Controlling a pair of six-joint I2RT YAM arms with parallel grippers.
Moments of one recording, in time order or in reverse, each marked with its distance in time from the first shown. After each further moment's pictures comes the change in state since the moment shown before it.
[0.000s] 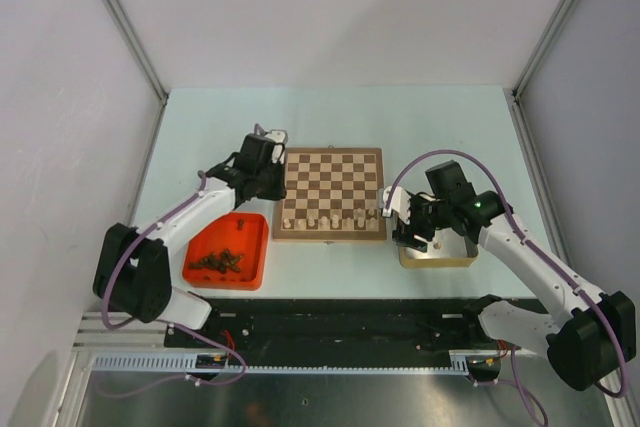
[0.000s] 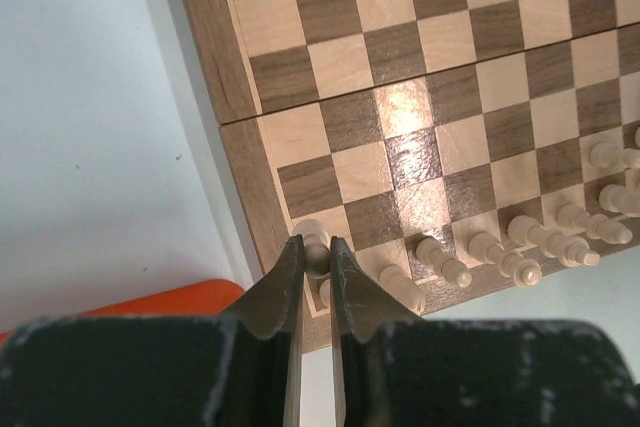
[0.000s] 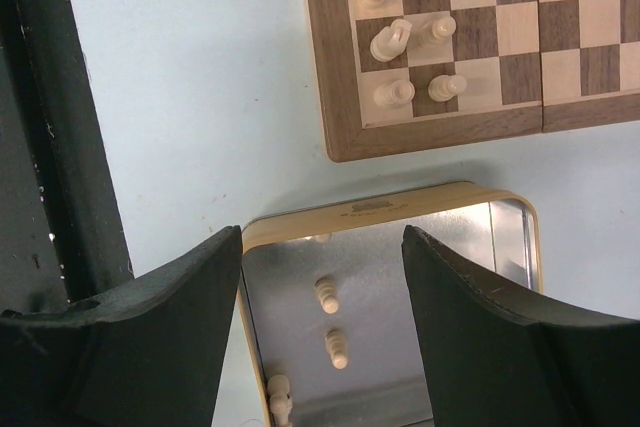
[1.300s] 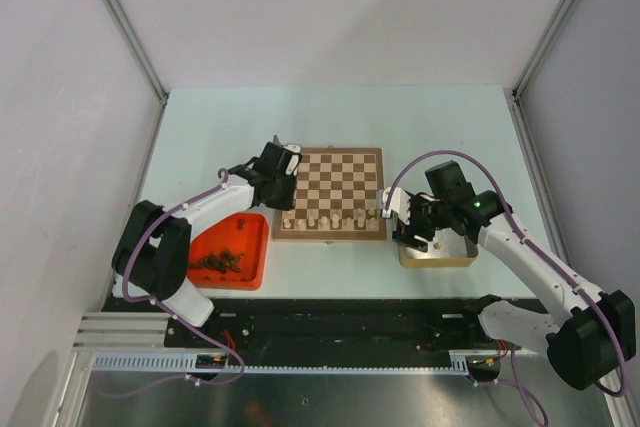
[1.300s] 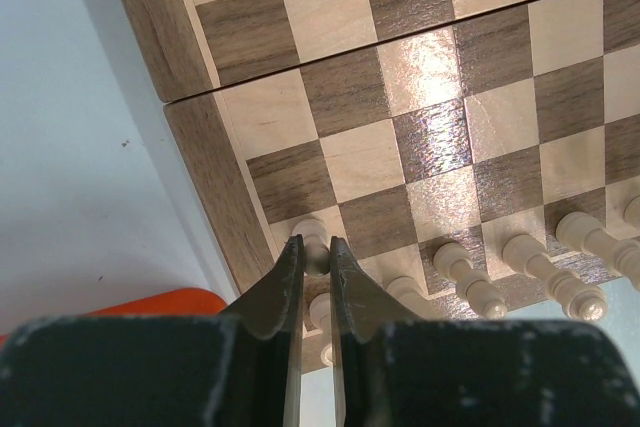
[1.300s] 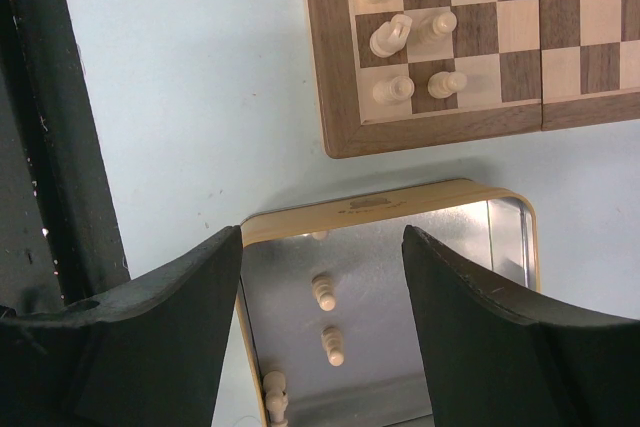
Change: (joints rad) left arm -0.071 0.160 0.007 0.000 -0.041 -0.002; right arm 0.005 0.005 0.000 -0.003 0.011 -0.015
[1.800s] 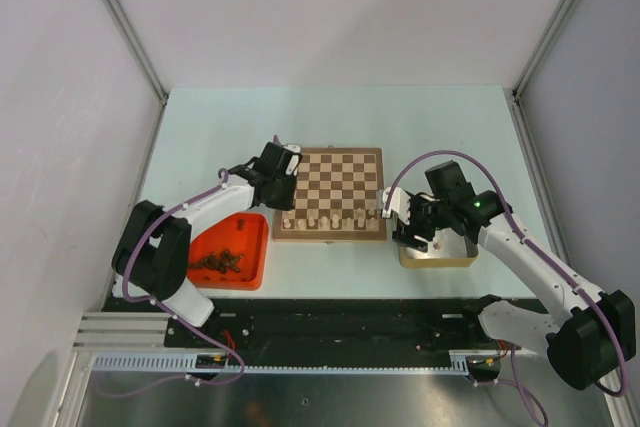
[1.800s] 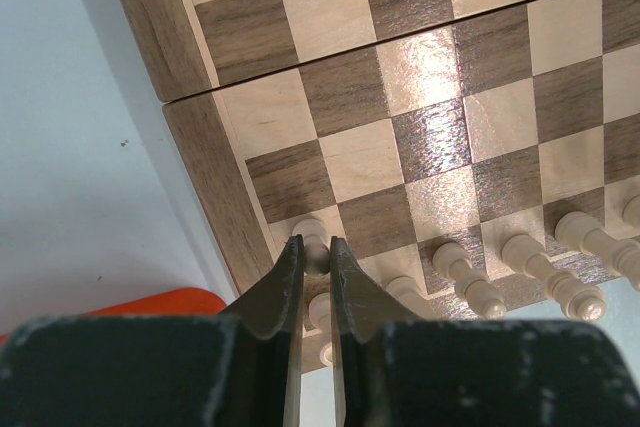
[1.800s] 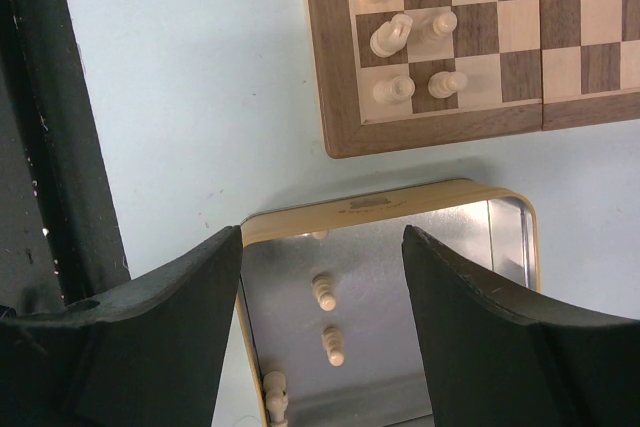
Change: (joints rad) left arm -0.001 0.000 0.000 0.000 0.000 -0.003; right arm 0.000 0.000 0.000 -0.001 0.000 0.000
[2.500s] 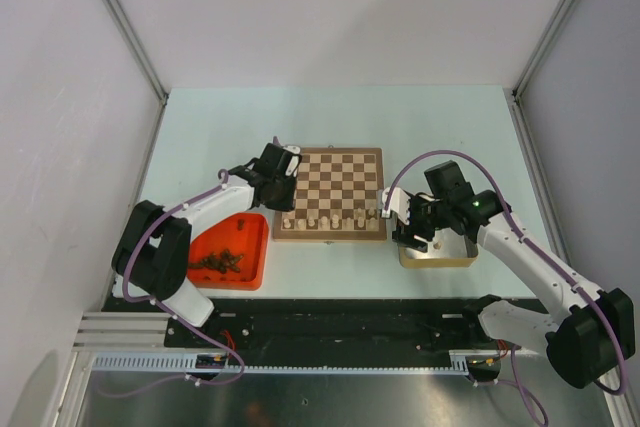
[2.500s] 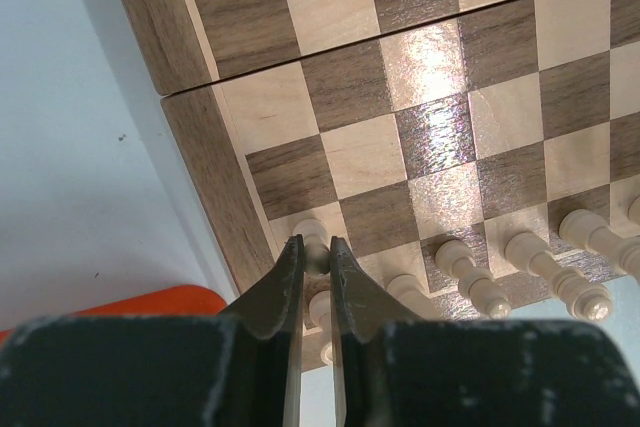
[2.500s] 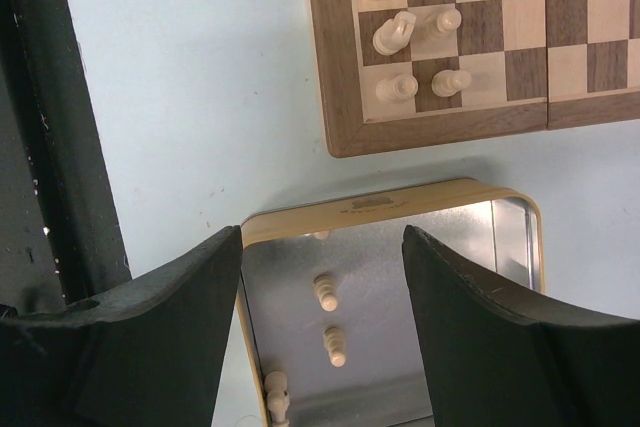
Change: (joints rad) left arm 0.000 0.000 -0.009 0.001 0.000 -0.005; right arm 0.000 0.008 0.000 -0.001 0.000 0.000
